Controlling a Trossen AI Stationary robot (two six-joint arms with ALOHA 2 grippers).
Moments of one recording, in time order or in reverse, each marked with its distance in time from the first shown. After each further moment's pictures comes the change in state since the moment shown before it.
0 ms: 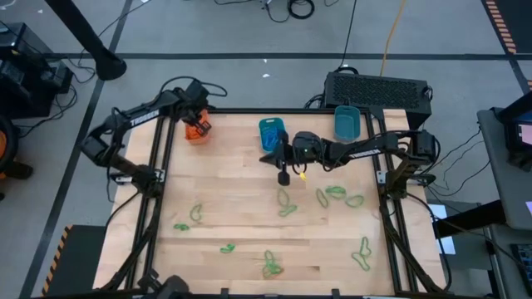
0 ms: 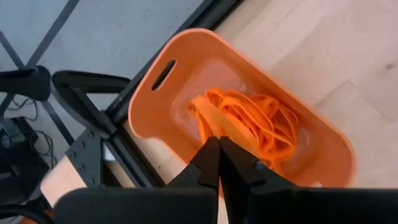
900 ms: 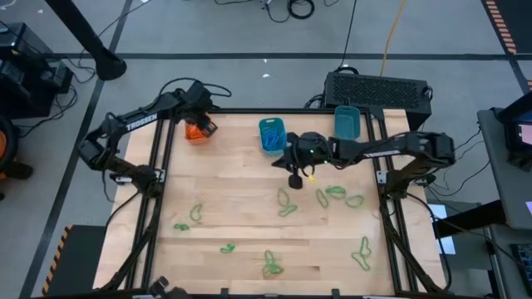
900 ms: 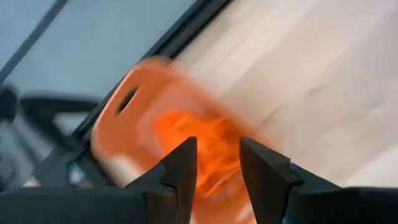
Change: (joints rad) left arm -0.062 -0.033 0.017 0.012 0.094 -0.052; right arm 0.021 -0.156 0.000 -0.358 0.011 0.006
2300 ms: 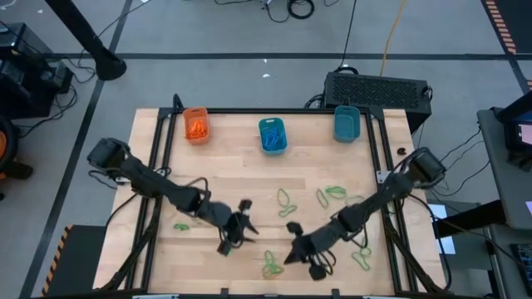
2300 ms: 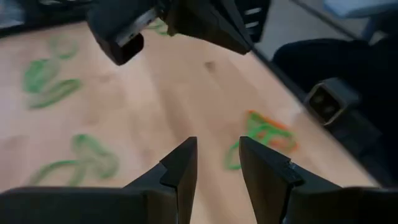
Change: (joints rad) left arm -1.262 0.115 -0.235 1.030 0.195 -0.082; right arm 0.743 0.175 0.000 0.189 0.159 0.450
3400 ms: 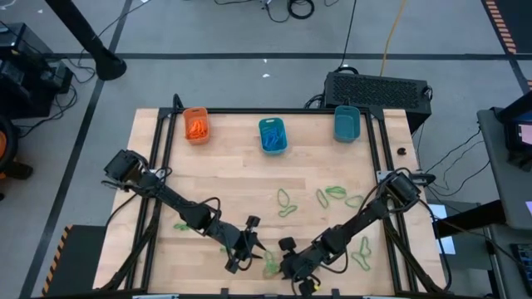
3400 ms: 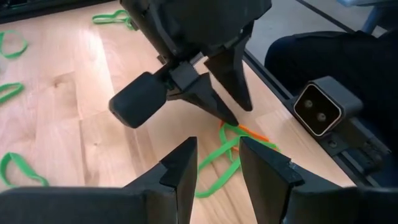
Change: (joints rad) left arm -0.111 0.240 0.118 0.115 -0.083 -0.041; right arm 0.071 0.339 0.247 -0.184 0.049 -0.036
